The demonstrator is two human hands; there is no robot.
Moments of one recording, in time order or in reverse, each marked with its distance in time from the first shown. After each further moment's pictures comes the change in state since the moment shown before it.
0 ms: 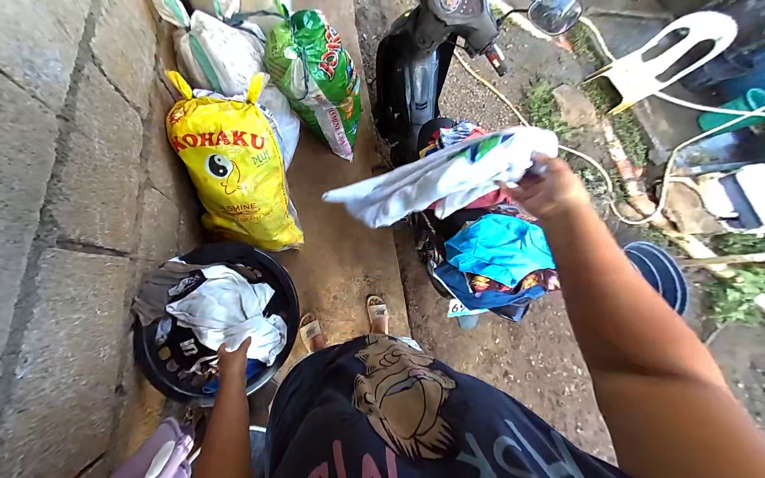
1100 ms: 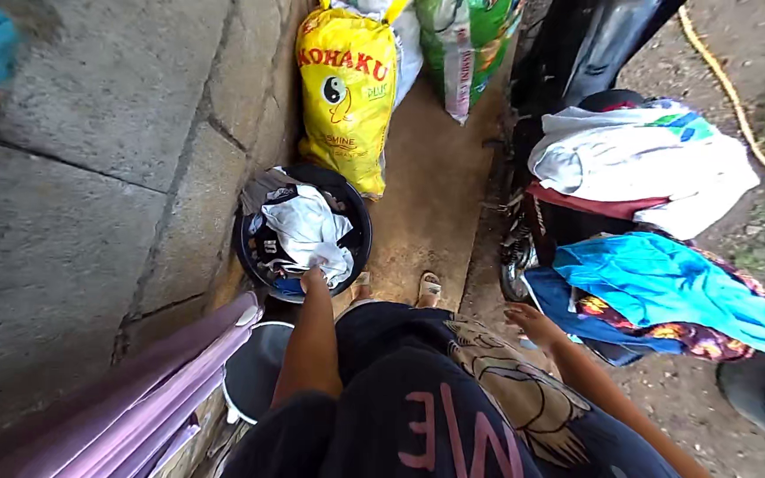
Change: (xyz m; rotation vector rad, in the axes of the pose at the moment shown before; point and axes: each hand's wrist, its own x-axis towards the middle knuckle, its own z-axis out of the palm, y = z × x) left_hand 0.006 -0.025 0.044 -0.555 0.176 -0.383; right_hand -0.142 0.257 -0.060 -1.088 -0.560 0.573
